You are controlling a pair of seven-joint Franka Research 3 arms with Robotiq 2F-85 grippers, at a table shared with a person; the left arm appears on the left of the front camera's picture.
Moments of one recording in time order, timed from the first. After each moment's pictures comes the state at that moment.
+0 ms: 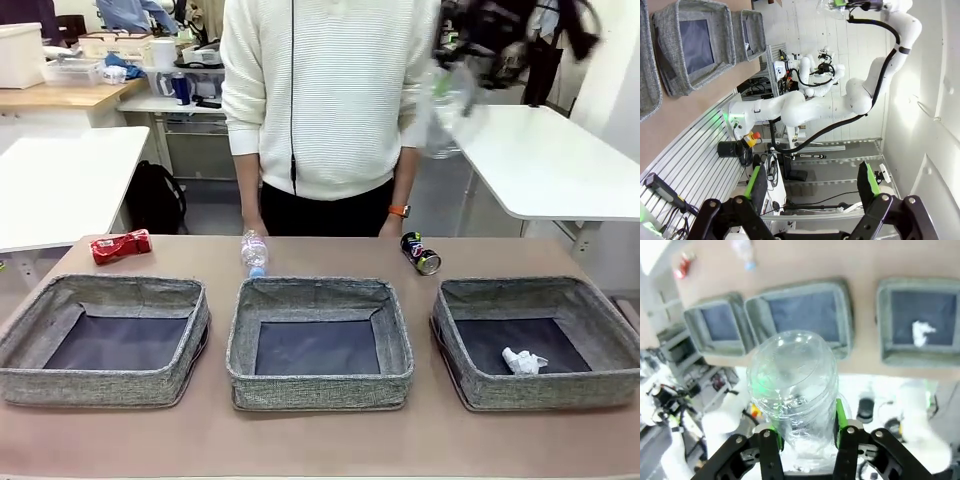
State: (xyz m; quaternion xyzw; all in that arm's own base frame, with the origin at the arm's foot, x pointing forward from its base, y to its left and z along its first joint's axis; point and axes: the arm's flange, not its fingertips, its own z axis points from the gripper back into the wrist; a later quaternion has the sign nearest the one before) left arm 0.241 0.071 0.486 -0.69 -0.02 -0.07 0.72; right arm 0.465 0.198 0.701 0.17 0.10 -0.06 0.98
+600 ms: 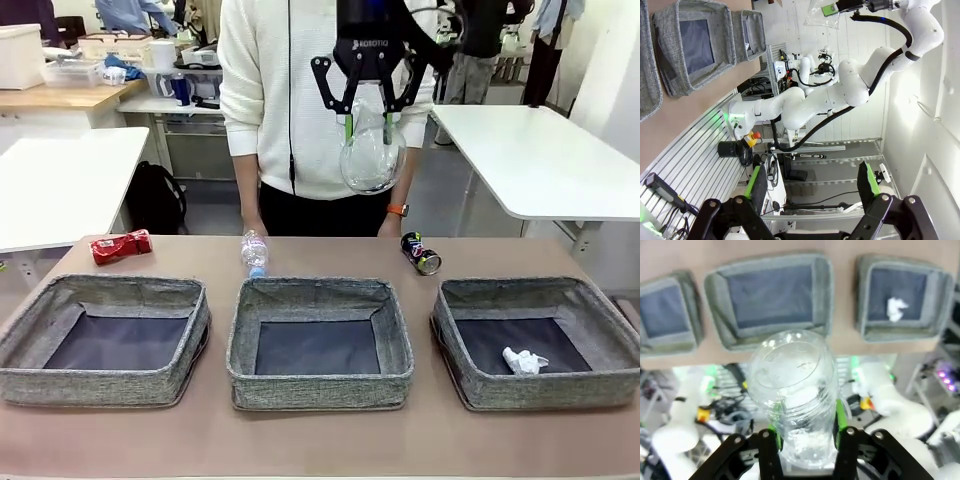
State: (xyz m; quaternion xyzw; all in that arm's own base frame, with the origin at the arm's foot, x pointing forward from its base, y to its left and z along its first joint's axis) left arm 0.241 0.071 0.486 -0.69 -0.02 -0.07 0.72; right arm 0.445 0.352 0.675 -0.05 0.13 -0.02 0.99
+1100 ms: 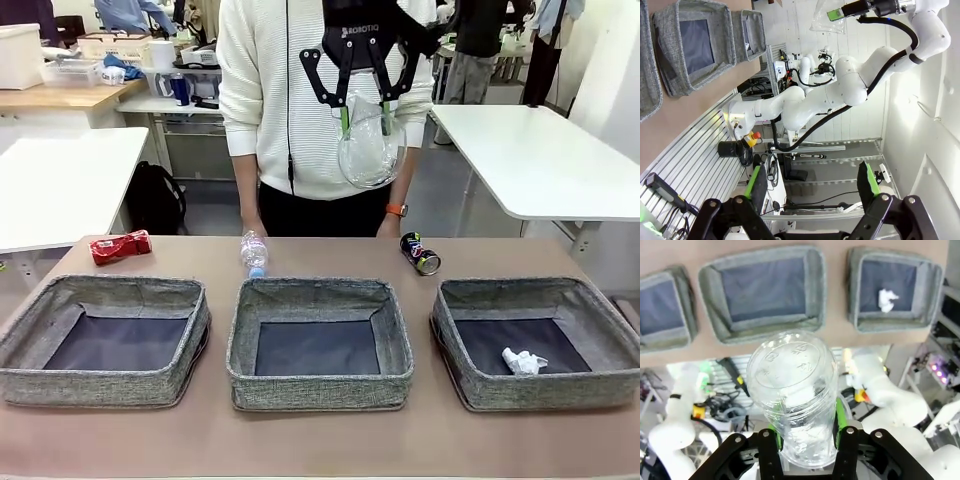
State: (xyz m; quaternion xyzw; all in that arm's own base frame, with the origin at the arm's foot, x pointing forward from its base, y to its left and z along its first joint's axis) left arm 0.241 0.071 0.486 -0.69 -0.02 -0.07 0.72; right arm 0.435 0.362 0.686 -0.06 0.14 -0.02 0.99
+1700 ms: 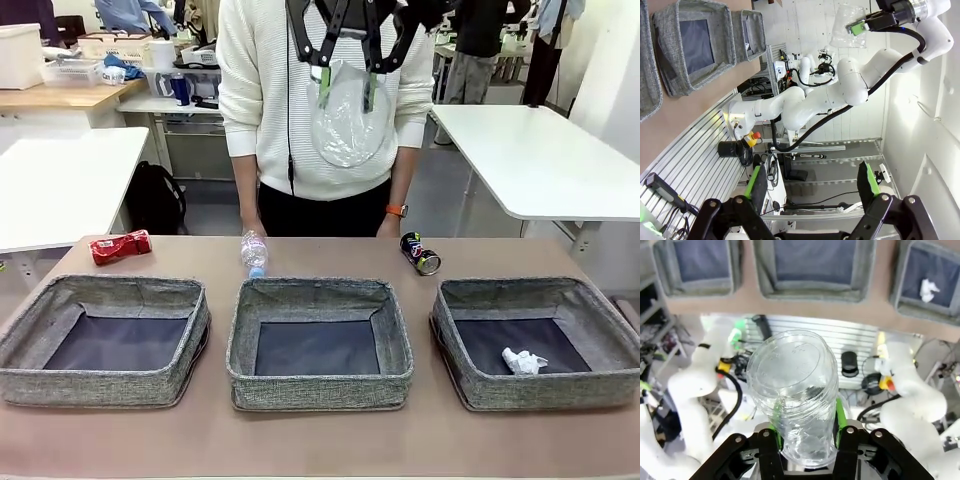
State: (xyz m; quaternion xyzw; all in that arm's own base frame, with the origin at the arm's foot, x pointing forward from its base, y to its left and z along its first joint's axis) left arm 0.241 0.071 0.486 -0.69 -0.02 -0.07 0.72; right arm 0.413 0.358 0.729 0.05 0.19 0.03 0.98
